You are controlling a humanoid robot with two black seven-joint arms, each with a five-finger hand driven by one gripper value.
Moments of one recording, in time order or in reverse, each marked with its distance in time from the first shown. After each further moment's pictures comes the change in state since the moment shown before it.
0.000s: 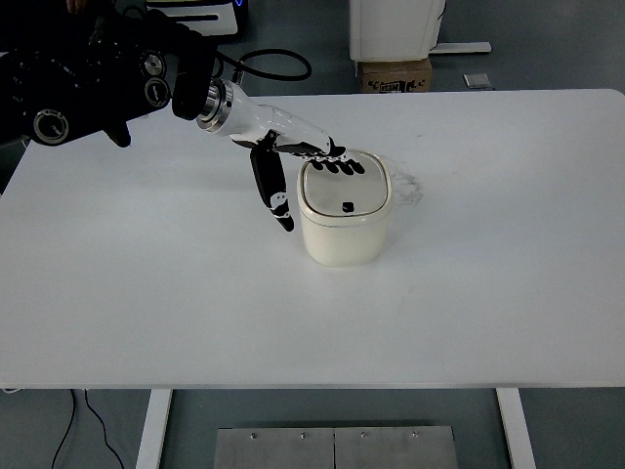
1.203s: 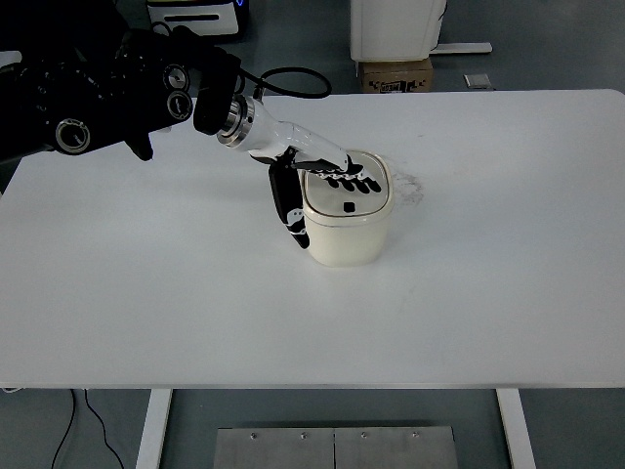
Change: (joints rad) left arm 0.010 -0.042 -0.003 -0.021 -0.039 0.000 0.037; right arm 0.000 0.000 0.000 0.000 0.000 0.000 0.000
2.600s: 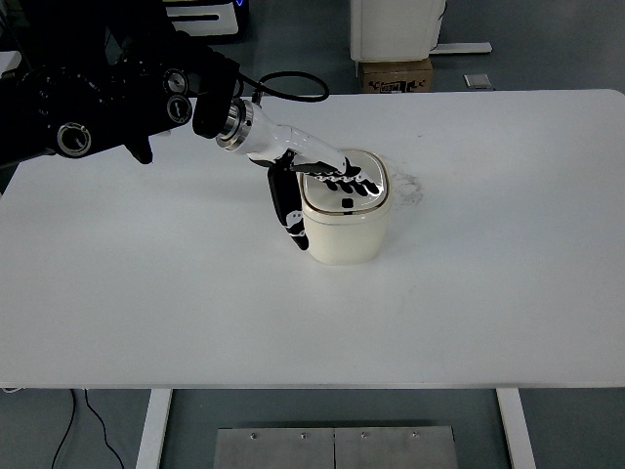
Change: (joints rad) left arm 0.010 0.003 -0.003 0.009 -0.001 -0.001 0.001; right arm 0.000 0.000 0.000 0.000 0.001 0.000 0.000
